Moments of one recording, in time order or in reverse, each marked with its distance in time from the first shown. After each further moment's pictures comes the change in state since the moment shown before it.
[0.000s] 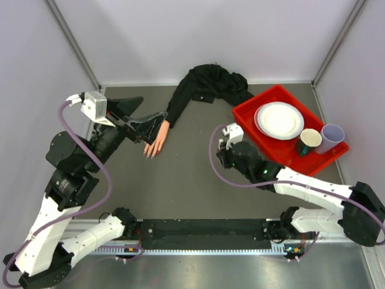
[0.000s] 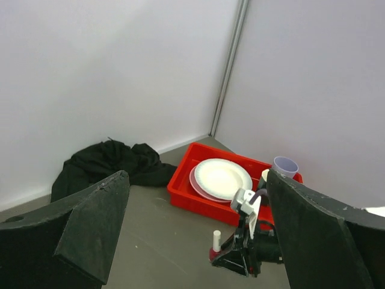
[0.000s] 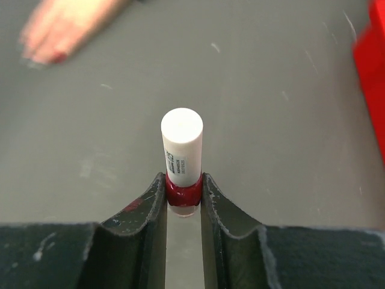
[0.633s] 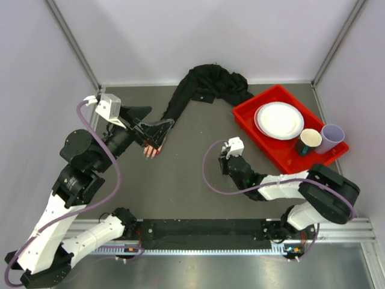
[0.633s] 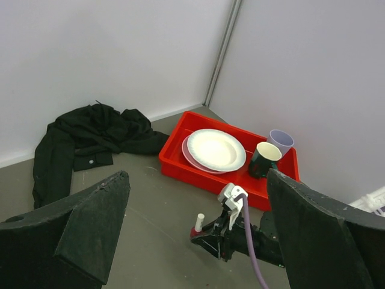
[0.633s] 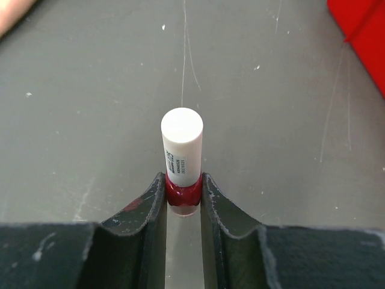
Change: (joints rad) left arm 0.000 -0.006 -0.078 -0.047 0.013 -0.061; right arm 0.021 0.281 -0.305 0.634 0.226 0.053
